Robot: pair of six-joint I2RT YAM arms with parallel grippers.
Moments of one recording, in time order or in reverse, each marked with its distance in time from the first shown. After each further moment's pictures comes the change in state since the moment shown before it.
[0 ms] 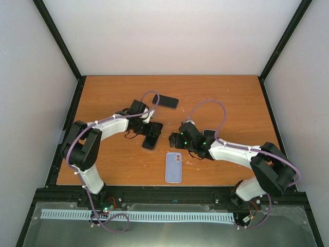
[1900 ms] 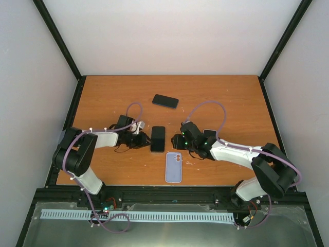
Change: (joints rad) left arm 0.113 -0.087 -0.360 0.332 0.266 -0.282; right arm -0.012 -0.014 -0.015 0.009 -0.086 -0.002
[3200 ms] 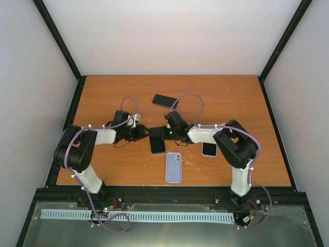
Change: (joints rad) left arm 0.071 0.026 0.003 0.176 0.011 -0.077; right arm -0.040 0.474 0.348 0.076 -0.150 -0.097
